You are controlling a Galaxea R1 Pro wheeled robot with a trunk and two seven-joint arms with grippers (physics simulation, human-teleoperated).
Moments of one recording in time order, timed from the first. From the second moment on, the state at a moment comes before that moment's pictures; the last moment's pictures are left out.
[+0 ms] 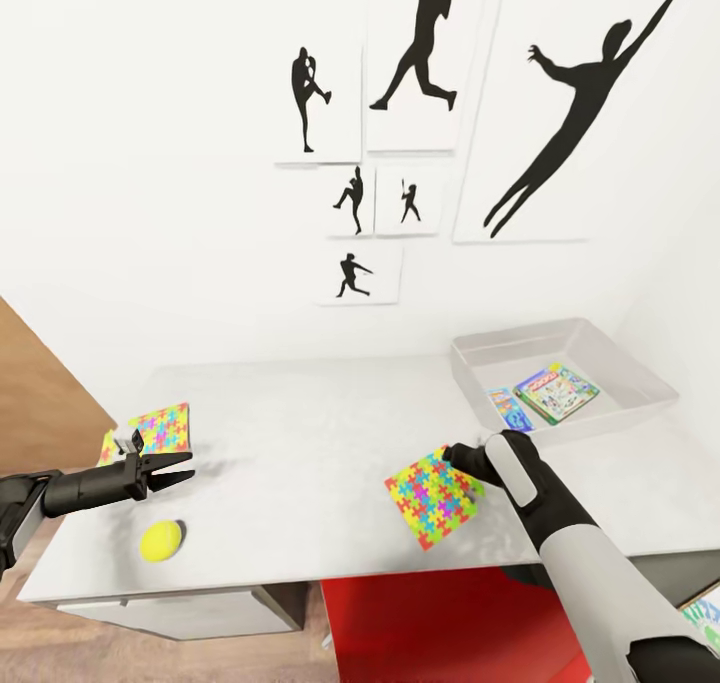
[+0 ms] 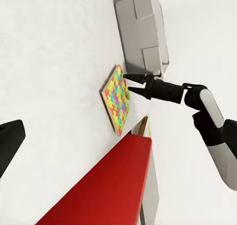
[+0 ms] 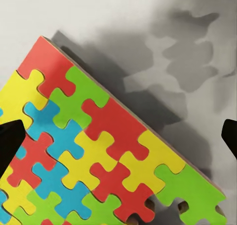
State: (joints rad) left arm -0.72 0.49 0.16 -0.62 0.14 0.86 -1.57; right arm -0.79 -0.04 0.10 -0.81 -0.73 0.77 -0.45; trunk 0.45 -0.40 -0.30
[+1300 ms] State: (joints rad) left arm -0.72 0.49 0.16 -0.62 0.14 0.86 -1.57; right arm -0.79 -0.04 0.10 -0.79 -0.71 0.77 -0.45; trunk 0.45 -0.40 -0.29
